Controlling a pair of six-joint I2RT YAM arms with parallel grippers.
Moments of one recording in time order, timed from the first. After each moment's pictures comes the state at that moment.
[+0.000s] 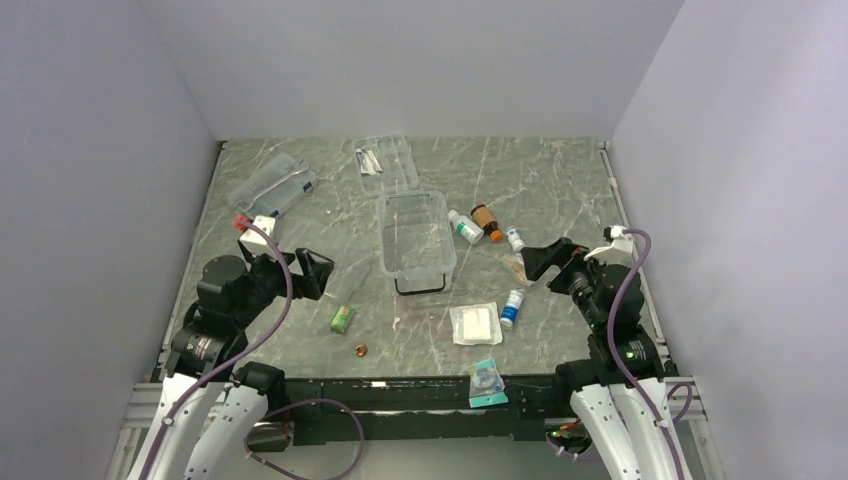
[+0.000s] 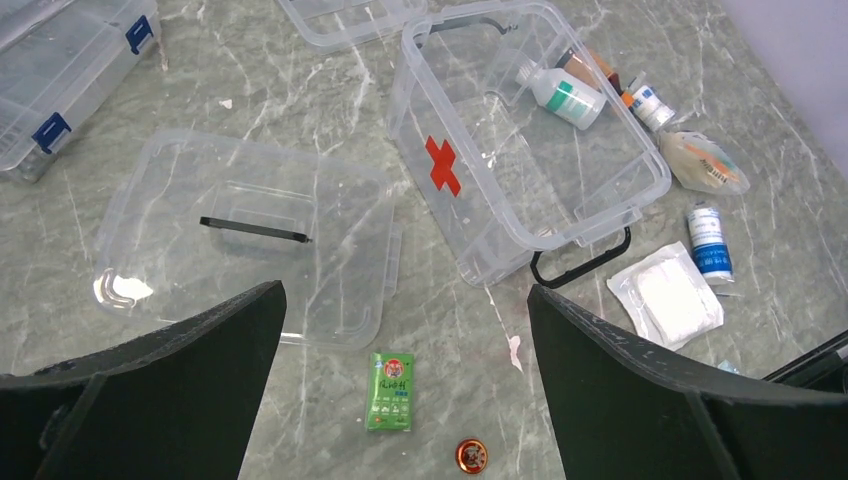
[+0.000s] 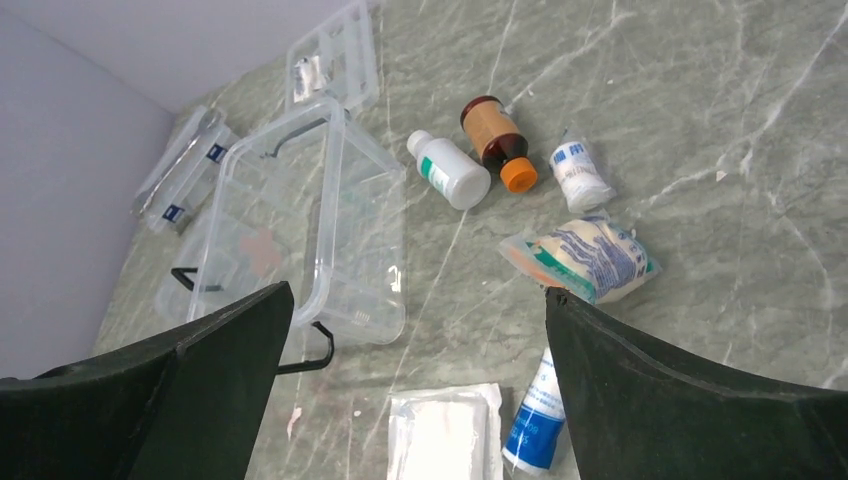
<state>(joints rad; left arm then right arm) -0.27 0.47 0.71 -0.52 0.16 -0.22 0.17 0.39 0.57 -0.42 -0.06 0.54</state>
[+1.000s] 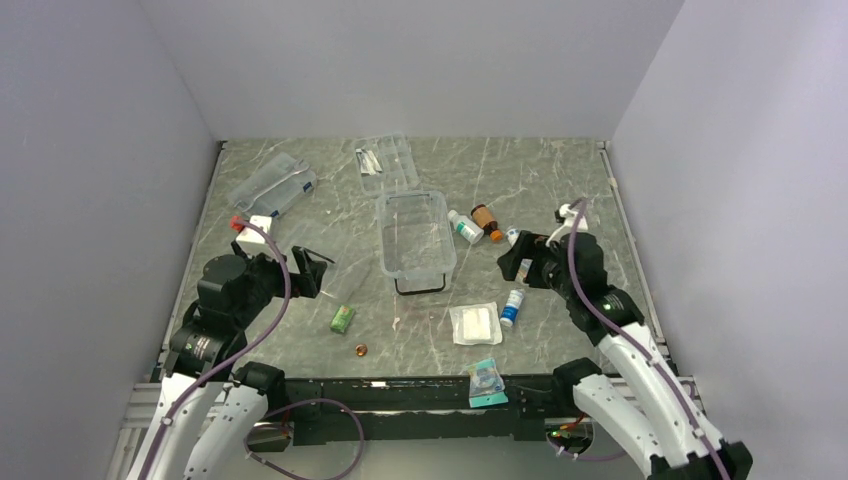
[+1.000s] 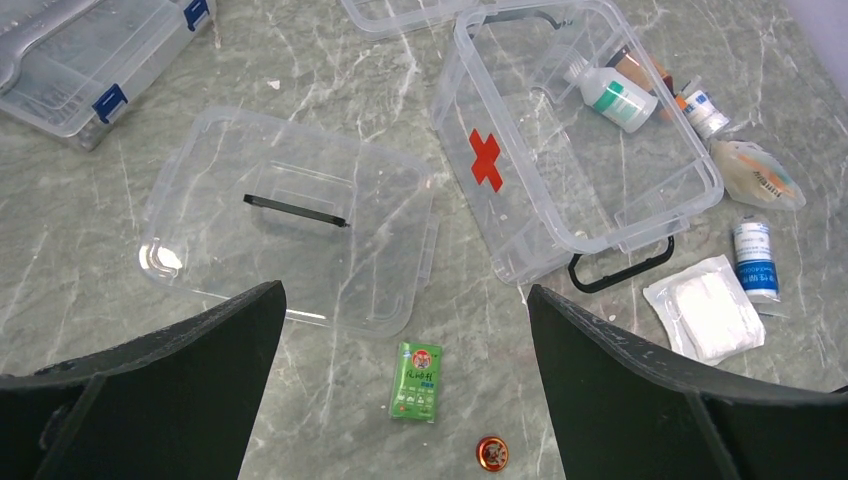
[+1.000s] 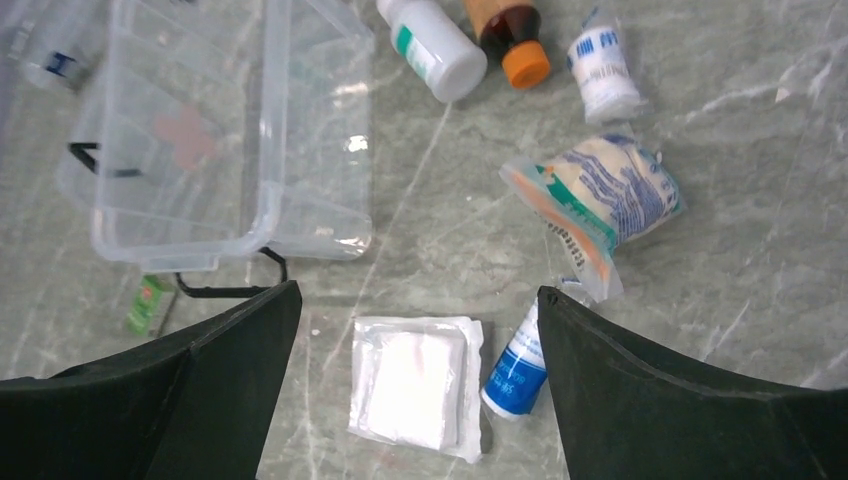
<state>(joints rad) -0.27 0.47 0.72 -0.57 0.07 -0.23 0.30 0.69 0.66 -0.48 -0.05 0.46</state>
